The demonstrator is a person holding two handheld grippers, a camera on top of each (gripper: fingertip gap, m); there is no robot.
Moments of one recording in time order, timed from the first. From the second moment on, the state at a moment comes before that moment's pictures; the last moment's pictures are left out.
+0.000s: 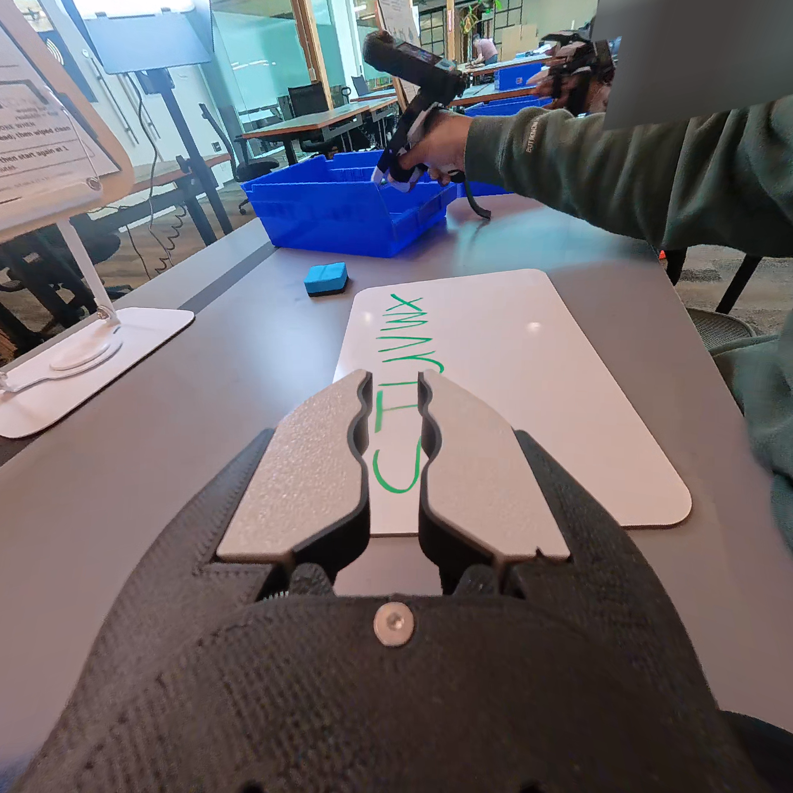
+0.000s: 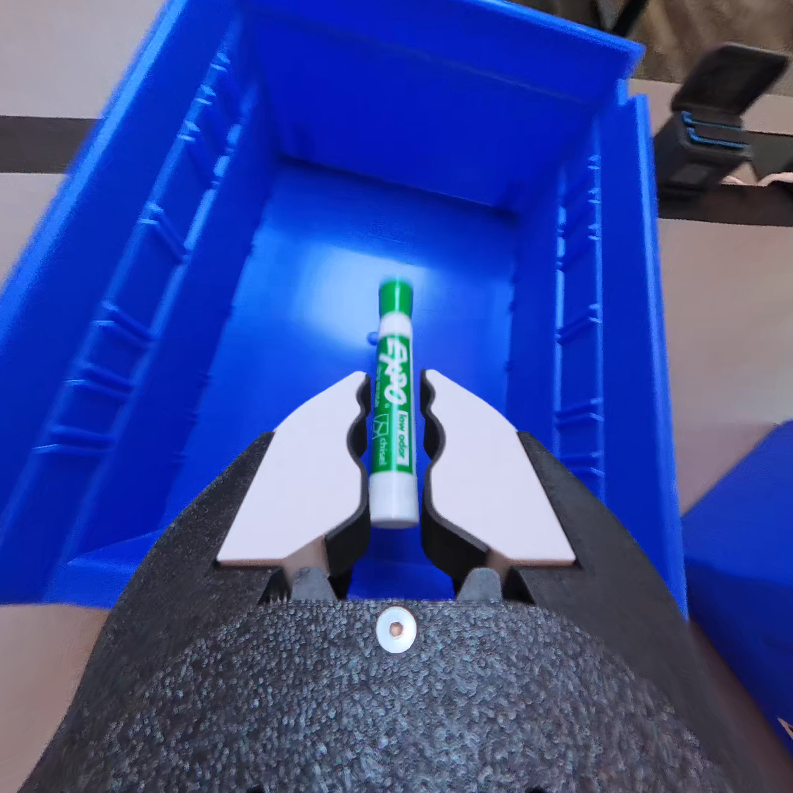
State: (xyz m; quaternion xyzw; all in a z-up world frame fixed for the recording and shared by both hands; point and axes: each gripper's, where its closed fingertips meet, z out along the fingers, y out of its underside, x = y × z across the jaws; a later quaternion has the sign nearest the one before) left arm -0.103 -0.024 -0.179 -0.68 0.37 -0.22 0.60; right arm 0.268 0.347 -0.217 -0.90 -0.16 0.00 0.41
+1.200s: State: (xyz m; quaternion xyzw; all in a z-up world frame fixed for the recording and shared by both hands) left arm -0.091 -0.029 -0.202 -0.69 0.40 -0.22 0.56; right arm 0.062 0.265 -0.263 -0.84 -0.36 0.17 0.38
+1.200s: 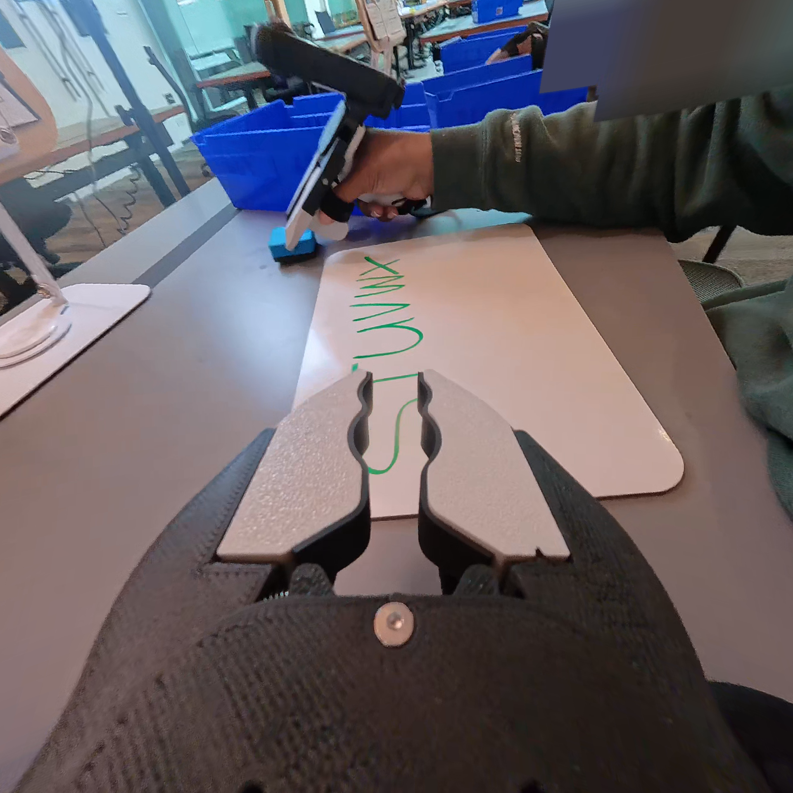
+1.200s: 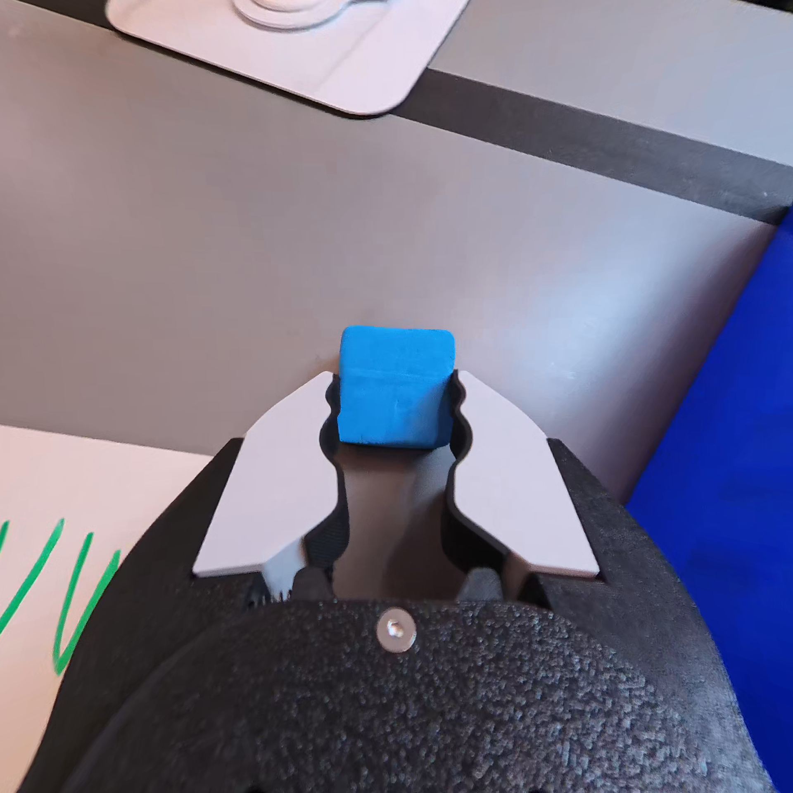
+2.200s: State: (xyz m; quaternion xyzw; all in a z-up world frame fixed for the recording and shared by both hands) left arm -0.044 -0.096 -0.276 -0.71 0.61 -0.09 0.34; right arm 0.052 0.083 -0.266 -0.73 -0.62 0.19 0.24
